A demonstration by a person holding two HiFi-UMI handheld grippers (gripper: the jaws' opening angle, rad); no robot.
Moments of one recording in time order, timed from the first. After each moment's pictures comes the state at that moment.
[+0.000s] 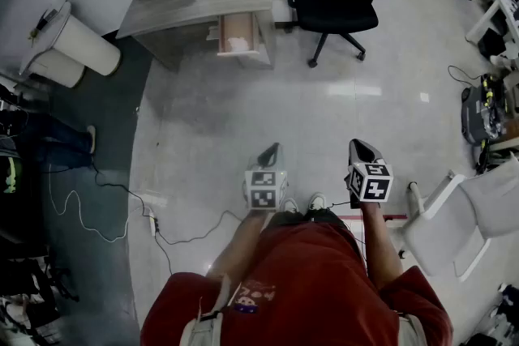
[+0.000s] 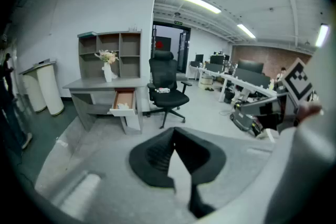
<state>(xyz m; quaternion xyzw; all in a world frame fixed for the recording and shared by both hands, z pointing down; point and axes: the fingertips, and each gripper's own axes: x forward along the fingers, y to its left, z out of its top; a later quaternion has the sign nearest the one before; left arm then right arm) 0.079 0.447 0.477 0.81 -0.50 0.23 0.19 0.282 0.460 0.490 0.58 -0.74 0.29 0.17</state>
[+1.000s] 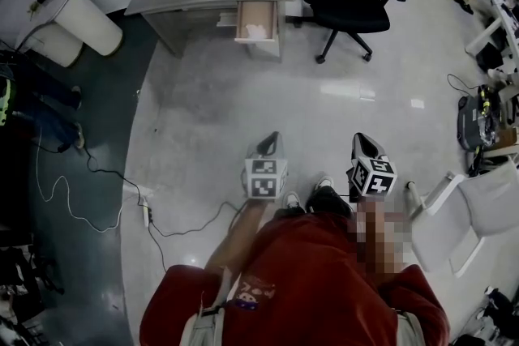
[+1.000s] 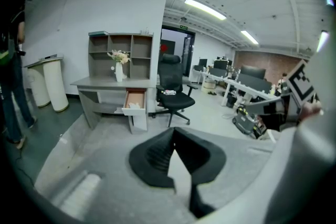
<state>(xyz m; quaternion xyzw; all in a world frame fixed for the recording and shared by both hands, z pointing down) -0.040 0.453 0.471 0.81 -0.51 0.21 0.20 0.176 0.469 0.473 0.61 -0.73 0.27 0.15</state>
